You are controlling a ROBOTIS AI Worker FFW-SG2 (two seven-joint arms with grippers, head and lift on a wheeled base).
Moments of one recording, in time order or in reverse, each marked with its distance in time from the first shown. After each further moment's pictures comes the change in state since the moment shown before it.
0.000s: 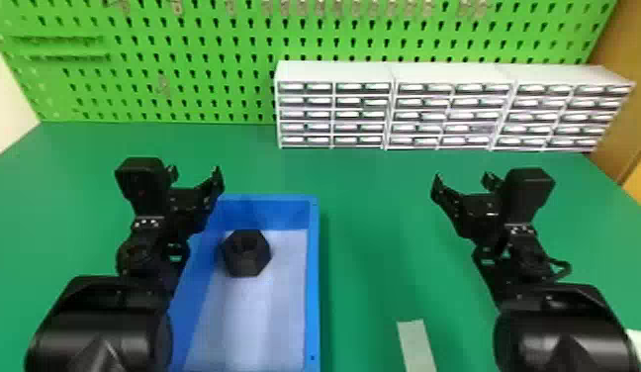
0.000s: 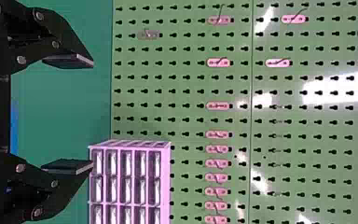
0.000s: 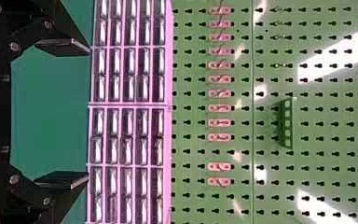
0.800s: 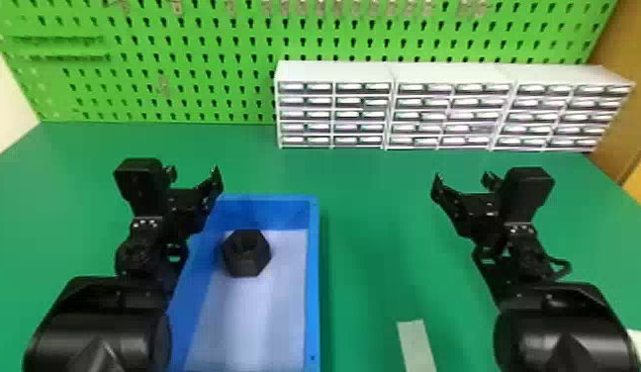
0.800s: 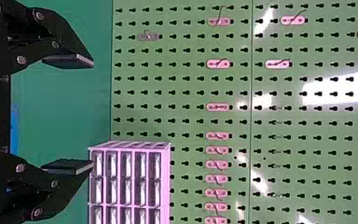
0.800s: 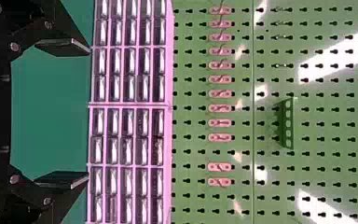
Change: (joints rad) left arm 0.002 0.000 0.003 -0.003 -0.002 0.000 0.000; right arm -0.003 -0.002 0.001 0.000 0.000 0.004 0.000
